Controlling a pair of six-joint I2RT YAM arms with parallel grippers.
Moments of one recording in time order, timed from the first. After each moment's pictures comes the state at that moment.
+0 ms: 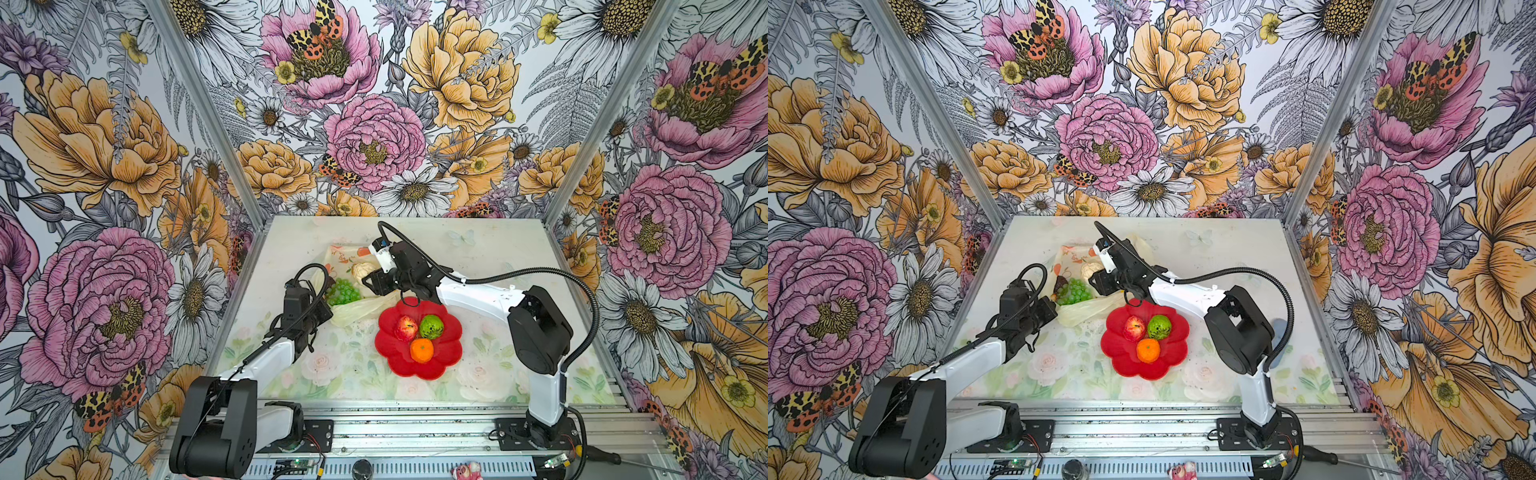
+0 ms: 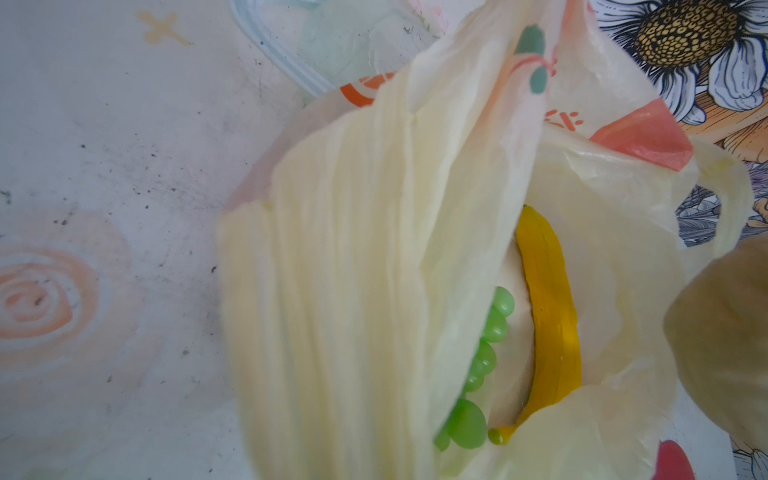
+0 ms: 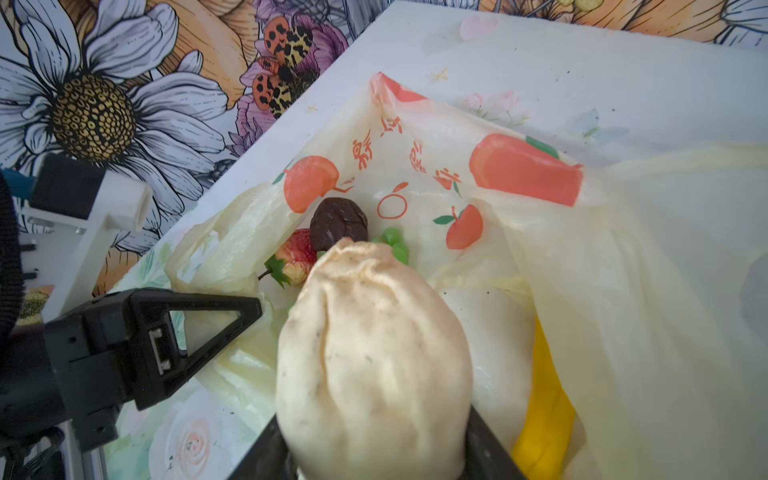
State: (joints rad) left arm -0.09 1.21 0.44 0.10 0.07 -0.66; right arm 0.77 1.93 1.44 -0.11 -0.21 0.27
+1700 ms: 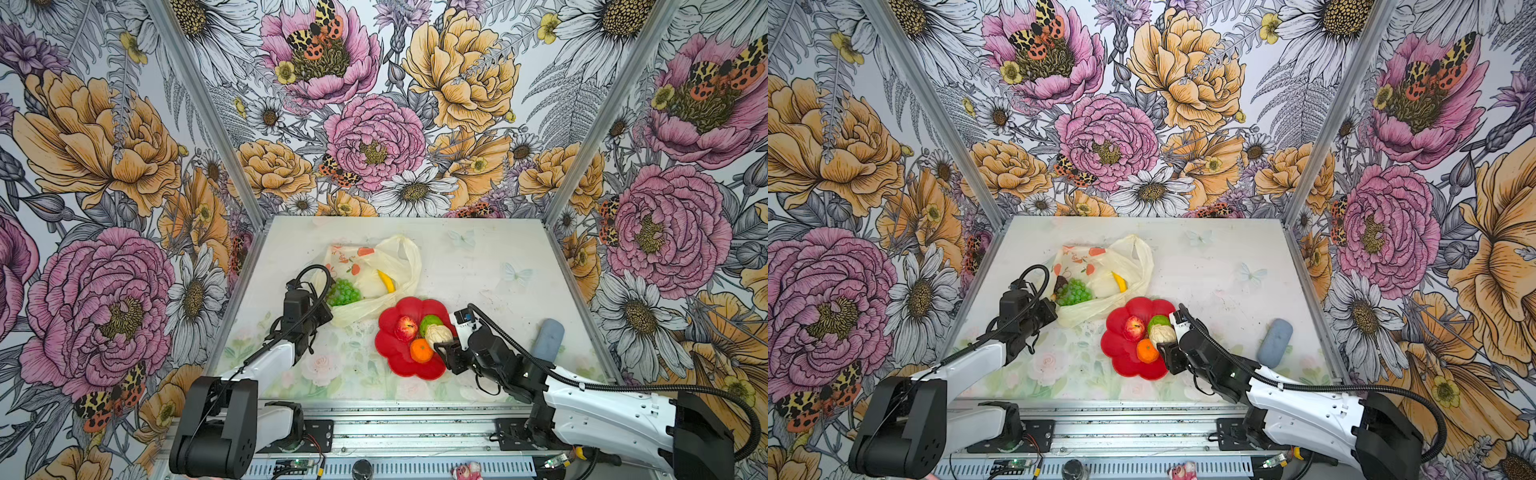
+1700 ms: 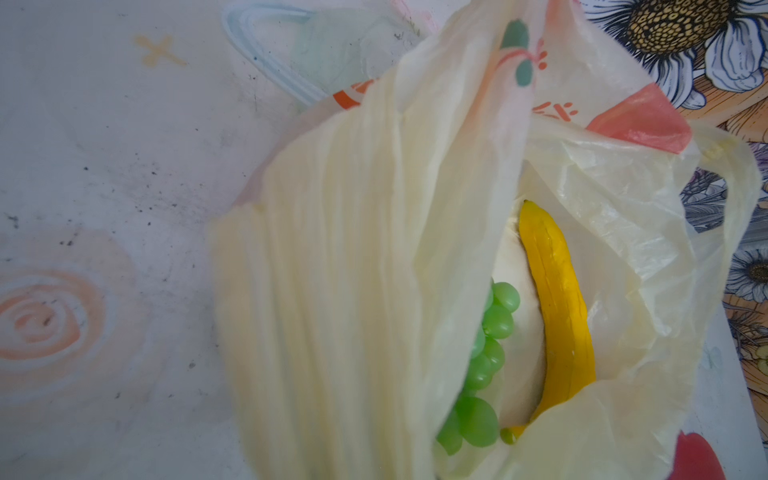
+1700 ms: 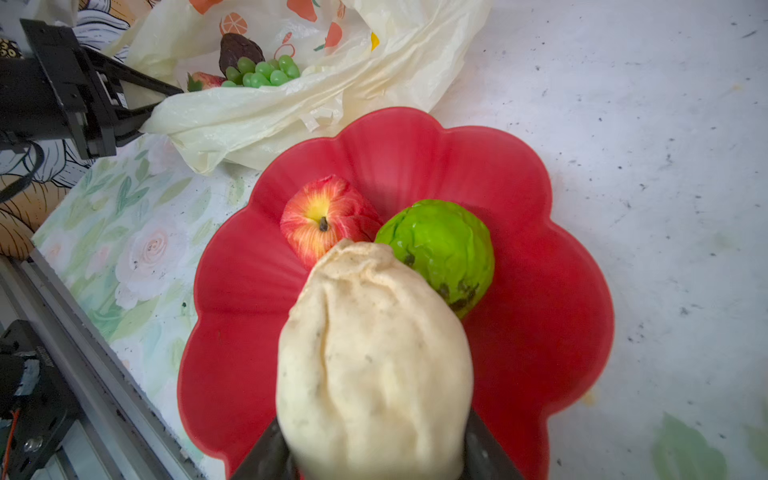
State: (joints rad) left arm -0.09 1.21 0.41 0.15 0.07 -0.60; right arm 0.94 0.93 0.38 -0.12 0.14 0.51
